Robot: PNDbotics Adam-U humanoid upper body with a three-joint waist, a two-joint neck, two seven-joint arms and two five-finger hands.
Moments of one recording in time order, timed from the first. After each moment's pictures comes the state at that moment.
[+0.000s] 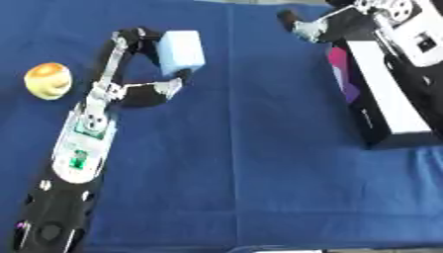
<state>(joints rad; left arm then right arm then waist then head) -0.83 -0.10 -0.18 -1.21 -0.42 -0.20 -0.08 -0.70 -0.75 0.13 -1.54 -0.12 -0.50 0.62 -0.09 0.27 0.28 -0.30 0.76</state>
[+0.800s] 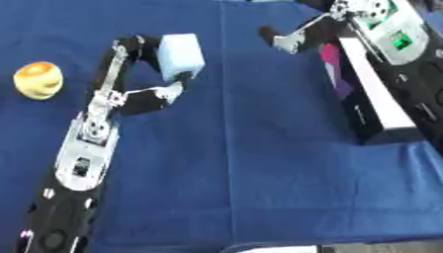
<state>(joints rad) -0.81 -0.14 -0.19 -1.18 -0.41 -0.21 -0.07 -0.72 -0.72 0.14 -1.51 0.02 -0.52 0.66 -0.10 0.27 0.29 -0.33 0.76</state>
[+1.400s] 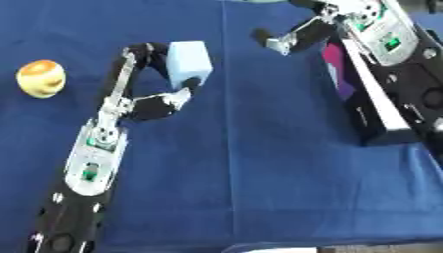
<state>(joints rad) -0.81 -0.16 -0.21 -1.18 -0.40 -0.22 -0.07 -0.73 -0.71 0.13 -1.50 0.17 -0.56 0.62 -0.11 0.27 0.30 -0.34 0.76</state>
